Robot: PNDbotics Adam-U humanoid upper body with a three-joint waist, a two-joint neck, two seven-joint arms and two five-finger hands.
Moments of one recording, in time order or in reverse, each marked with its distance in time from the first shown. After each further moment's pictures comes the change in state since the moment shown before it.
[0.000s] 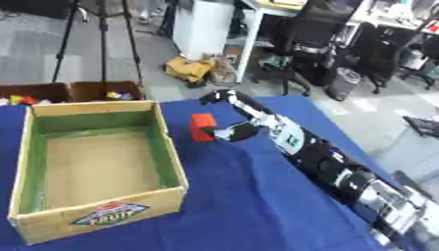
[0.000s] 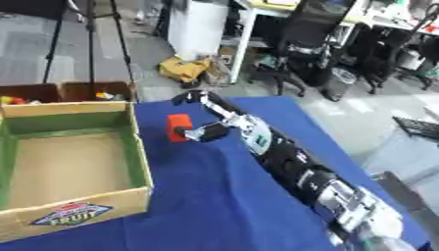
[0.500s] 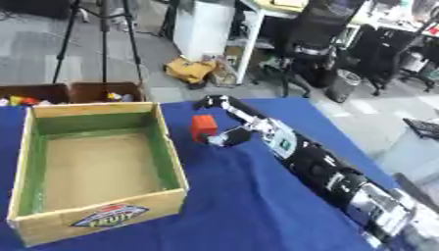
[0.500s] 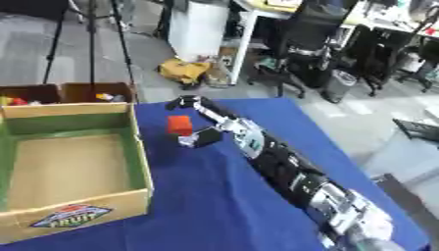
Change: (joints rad) left arm 0.000 0.000 0.000 0.000 -0.001 -0.002 -0.001; right arm -0.012 0.009 0.002 0.019 0.060 -0.003 -0.008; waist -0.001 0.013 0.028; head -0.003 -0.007
